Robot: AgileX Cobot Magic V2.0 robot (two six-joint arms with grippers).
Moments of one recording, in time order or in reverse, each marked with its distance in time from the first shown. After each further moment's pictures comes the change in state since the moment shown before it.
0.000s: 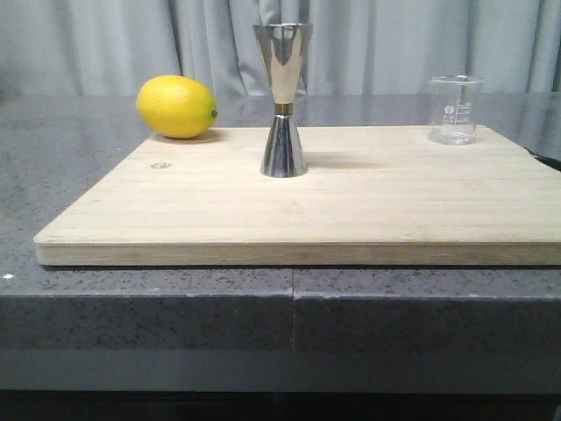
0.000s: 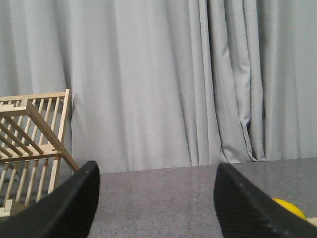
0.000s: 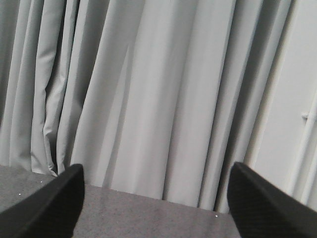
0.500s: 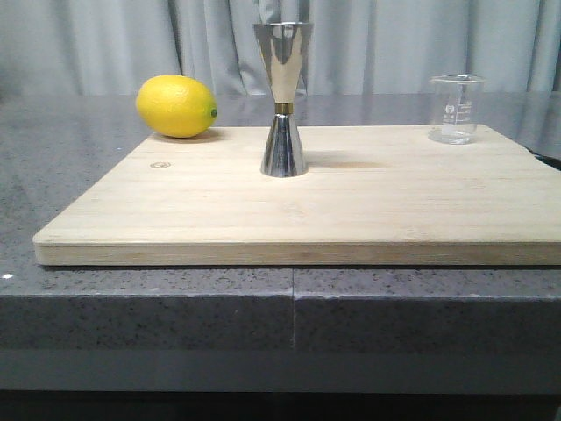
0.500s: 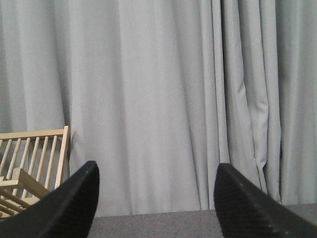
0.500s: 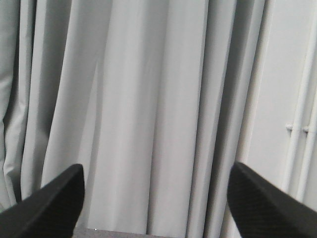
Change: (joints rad) left arm 0.000 0.456 -0.460 -0.026 -0.014 0.002; right arm 0.000 0.328 -0.209 -0.140 -0.207 0.172
